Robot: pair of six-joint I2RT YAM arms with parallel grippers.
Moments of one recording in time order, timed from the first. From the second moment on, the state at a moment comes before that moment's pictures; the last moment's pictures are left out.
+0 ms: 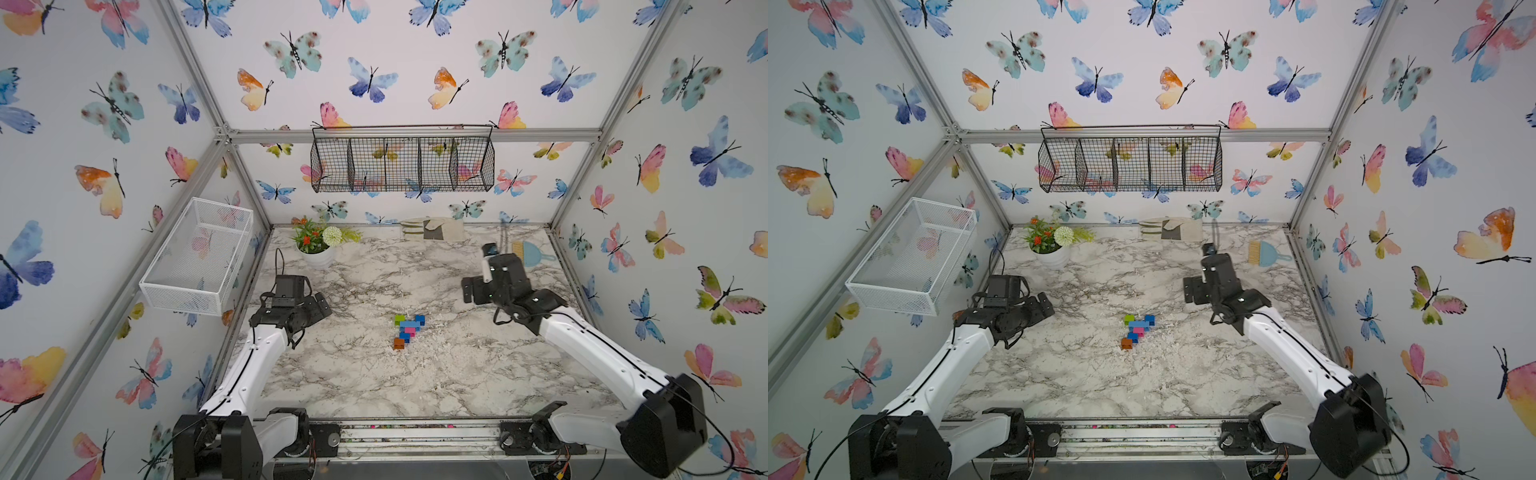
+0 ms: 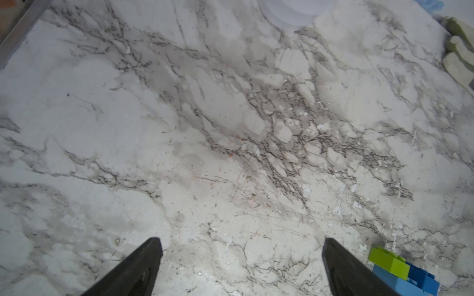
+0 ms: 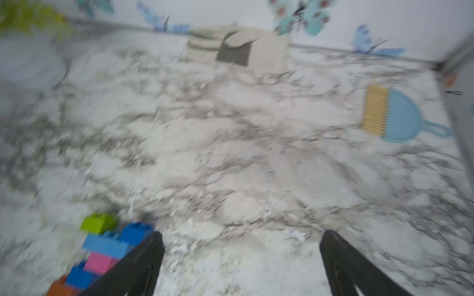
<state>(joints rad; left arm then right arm) -0.12 1.13 0.80 -0.61 -0.09 -0.55 0.41 1.19 0.90 -0.35 0.22 0.21</state>
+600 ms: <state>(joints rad) -0.24 1.21 0.42 0.27 -0.55 -0.28 0.16 1.33 0.25 0.76 0.30 0.02</state>
